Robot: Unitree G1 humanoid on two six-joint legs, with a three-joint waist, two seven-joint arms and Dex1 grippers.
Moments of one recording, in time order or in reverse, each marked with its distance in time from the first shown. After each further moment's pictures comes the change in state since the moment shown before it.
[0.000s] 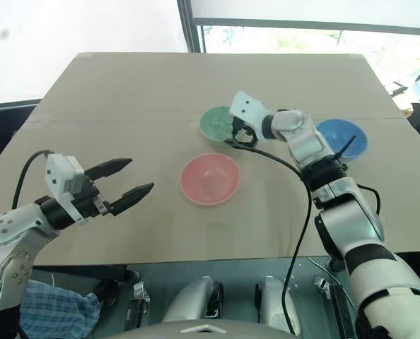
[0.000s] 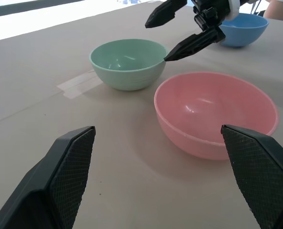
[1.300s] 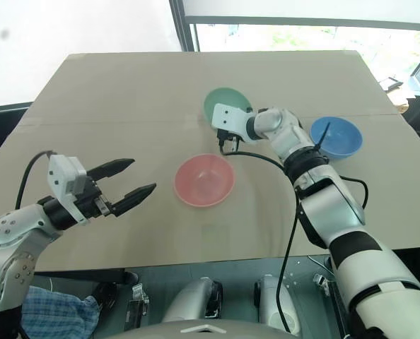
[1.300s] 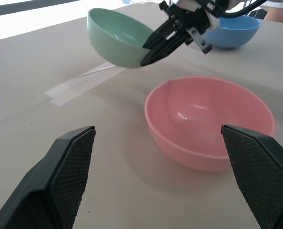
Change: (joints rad) left arm -0.010 -0.001 -0.030 0.000 -0.001 -0.022 -0.002; right arm -0.060 0.041 0.010 0.087 -0.151 -0.166 0.112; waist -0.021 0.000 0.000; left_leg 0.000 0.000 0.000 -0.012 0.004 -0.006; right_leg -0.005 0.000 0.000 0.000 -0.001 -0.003
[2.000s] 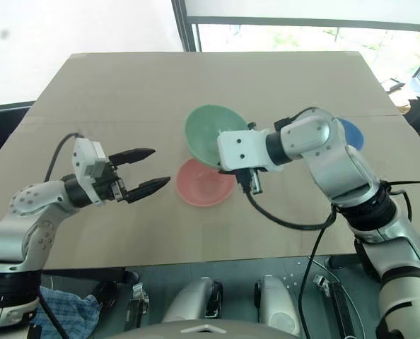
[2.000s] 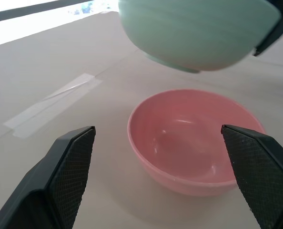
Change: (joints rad) left arm -0.271 0.027 -0.147 0.247 0.053 -0.073 -0.185; right arm 0.292 -0.315 0.044 -1.210 0.236 0.630 0.333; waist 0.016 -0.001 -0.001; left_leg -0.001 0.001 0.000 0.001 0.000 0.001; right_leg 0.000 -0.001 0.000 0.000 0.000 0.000
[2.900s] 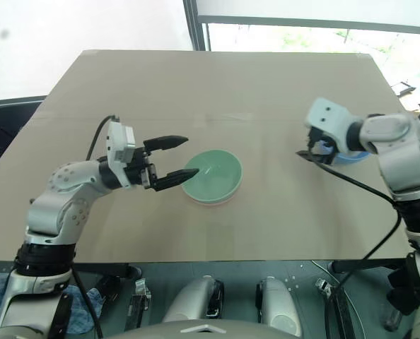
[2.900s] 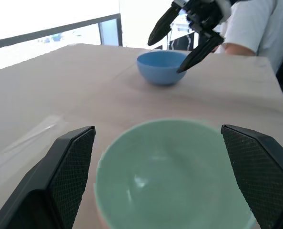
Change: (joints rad) left arm -0.217 -0.134 -0.180 0.034 0.002 0.007 -0.031; right arm 0.205 -0.321 -0.298 0.445 -0.034 -0.021 -0.305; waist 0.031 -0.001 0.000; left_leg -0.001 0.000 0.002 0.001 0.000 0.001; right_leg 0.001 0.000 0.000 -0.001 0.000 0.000
